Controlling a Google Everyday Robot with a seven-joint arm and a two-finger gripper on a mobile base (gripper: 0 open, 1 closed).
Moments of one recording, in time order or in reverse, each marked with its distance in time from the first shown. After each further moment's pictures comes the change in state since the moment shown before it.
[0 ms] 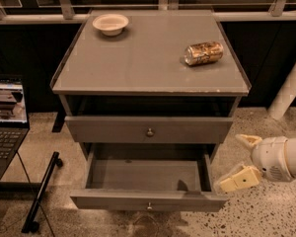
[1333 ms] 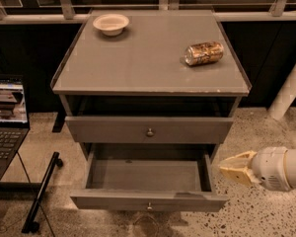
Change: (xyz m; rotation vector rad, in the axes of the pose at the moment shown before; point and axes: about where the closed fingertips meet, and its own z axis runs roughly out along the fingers) arm 0.020 0.003 0.010 0.013 -0.018 0.039
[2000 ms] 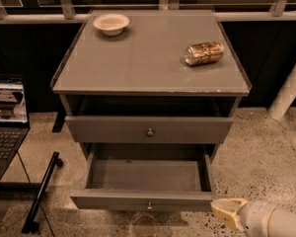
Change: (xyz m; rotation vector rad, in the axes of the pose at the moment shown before) arm 0.104 0.044 0.050 0.091 -0.074 0.243
